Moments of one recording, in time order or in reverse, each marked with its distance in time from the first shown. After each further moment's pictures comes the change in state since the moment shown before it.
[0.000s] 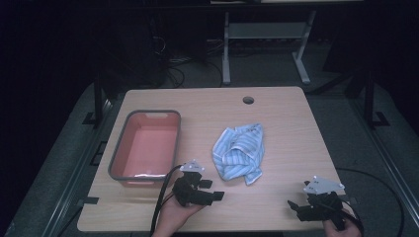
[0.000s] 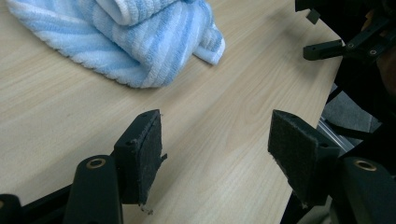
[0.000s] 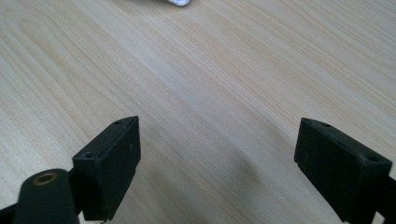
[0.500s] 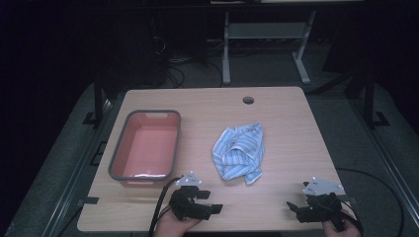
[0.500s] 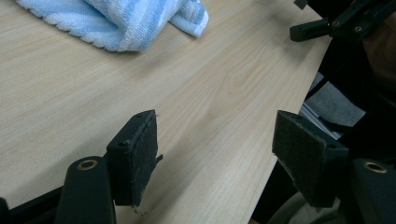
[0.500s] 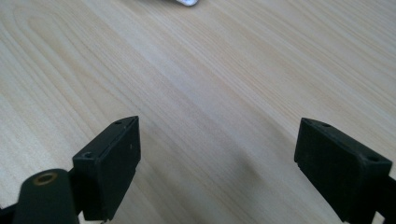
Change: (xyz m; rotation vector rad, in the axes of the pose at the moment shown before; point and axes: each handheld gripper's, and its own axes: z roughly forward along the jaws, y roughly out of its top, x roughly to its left) left arm -0.012 -0.026 -0.004 -0.002 -0.004 0.028; right arm 0.003 0.000 0.000 0.003 0.010 -0.018
